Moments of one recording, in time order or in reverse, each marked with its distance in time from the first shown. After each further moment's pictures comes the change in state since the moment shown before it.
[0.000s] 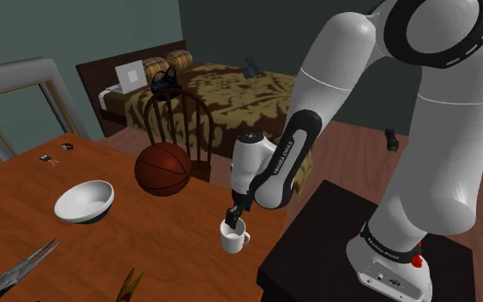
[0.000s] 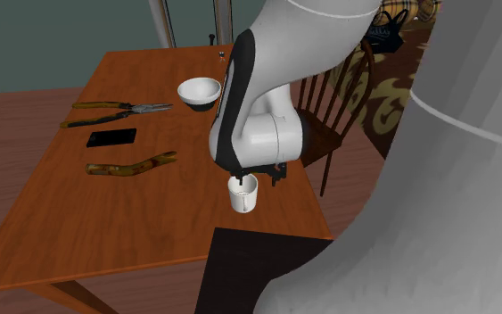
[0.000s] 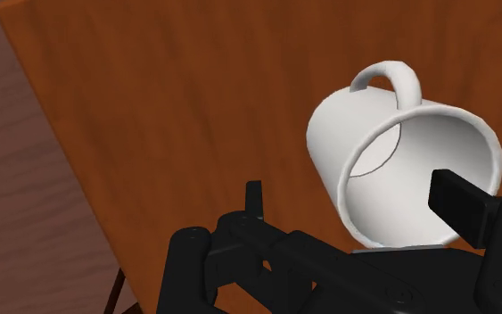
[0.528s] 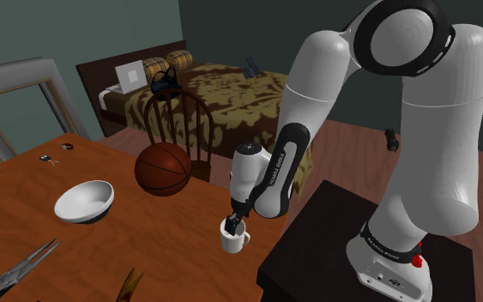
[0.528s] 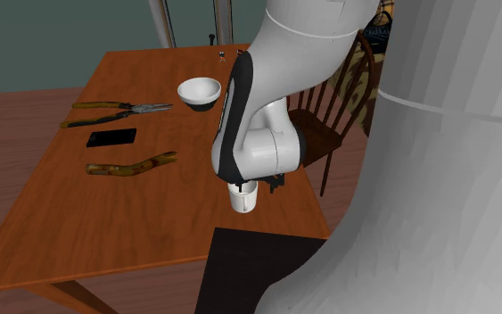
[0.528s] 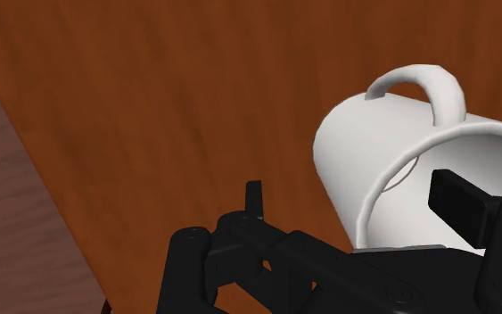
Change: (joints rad) arm 0.042 0.121 -0.046 0.032 -0.037 0.090 0.029
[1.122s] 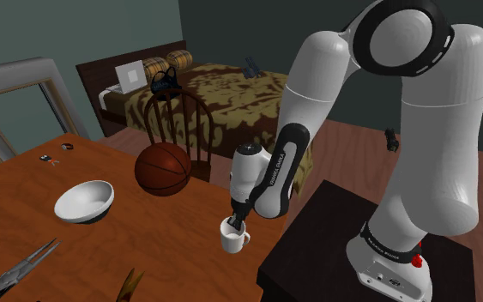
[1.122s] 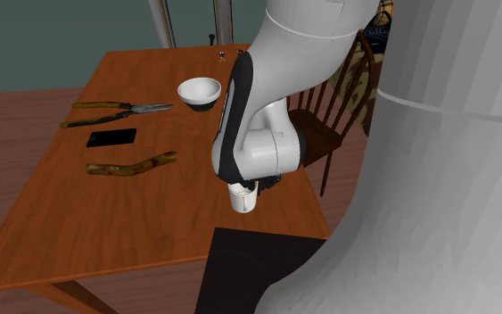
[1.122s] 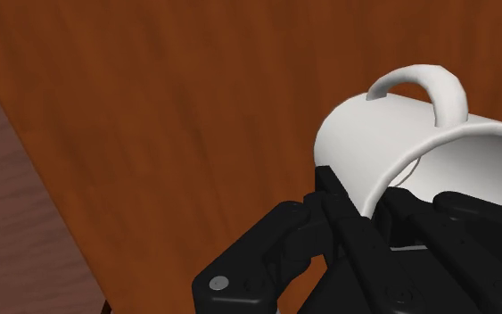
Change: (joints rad) arm 0.001 0.003 -0.001 0.000 -0.001 0.003 0.000
